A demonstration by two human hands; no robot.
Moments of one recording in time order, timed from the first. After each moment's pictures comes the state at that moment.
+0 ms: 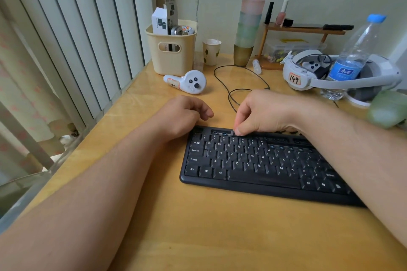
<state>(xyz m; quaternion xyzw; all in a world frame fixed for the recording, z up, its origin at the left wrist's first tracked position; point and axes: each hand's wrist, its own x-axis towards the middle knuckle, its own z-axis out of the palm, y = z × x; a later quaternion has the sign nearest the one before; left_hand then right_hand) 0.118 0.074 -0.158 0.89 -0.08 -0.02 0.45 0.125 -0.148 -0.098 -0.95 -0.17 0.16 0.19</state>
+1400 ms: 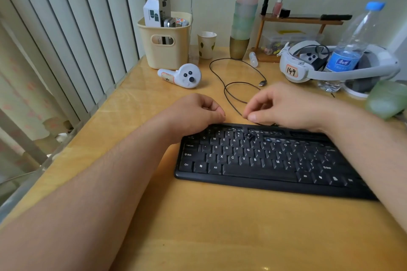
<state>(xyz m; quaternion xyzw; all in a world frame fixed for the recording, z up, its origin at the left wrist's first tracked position) 0.109 0.039 -0.151 0.85 -0.05 -0.09 0.51 0.113 -0.192 -0.103 -0.93 -0.19 0.10 0.29</state>
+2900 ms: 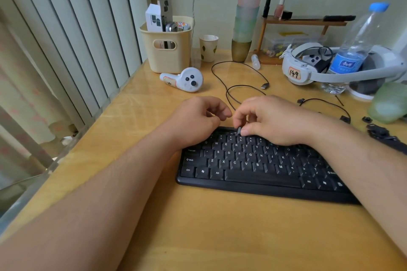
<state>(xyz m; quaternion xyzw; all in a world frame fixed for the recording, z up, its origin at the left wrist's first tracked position) 0.103 0.038 -0.154 0.89 -0.14 0.02 0.44 0.113 -0.173 -0.118 -0.95 -0.28 0.06 0.15</state>
